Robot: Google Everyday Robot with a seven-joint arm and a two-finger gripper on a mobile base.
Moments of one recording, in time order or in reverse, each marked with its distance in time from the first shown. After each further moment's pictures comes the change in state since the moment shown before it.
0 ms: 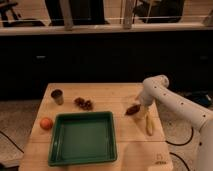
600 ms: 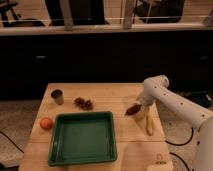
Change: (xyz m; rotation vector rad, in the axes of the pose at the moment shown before) arm 0.008 0.000 0.004 -0.008 0.007 -0.008
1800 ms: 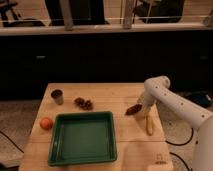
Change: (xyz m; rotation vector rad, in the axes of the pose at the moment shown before) arm 0.010 0.002 0.008 -0.011 -0.002 -0.012
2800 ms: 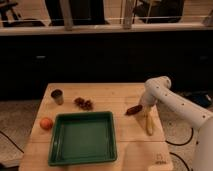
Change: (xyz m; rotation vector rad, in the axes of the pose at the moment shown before) arm 0.005 0.002 -0.001 -0.002 0.005 0.003
